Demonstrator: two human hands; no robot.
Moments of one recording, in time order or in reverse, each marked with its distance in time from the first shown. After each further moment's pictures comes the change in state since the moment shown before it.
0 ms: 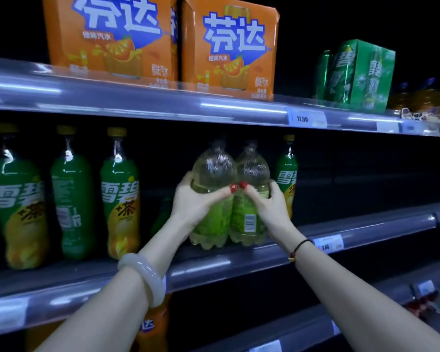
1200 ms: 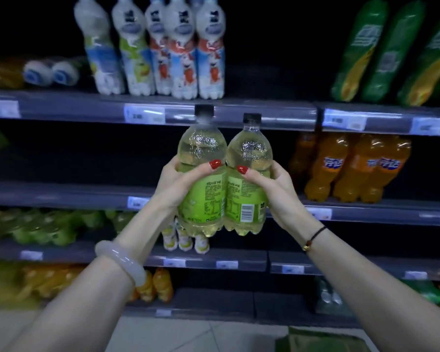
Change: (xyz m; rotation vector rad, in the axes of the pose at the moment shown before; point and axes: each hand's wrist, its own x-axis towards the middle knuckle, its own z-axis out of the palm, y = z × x) left_hand -0.327 0.012 -0.592 -0.006 0.182 -0.407; right_hand -0.450 -0.081 0.455 0.324 -0.479 0.404
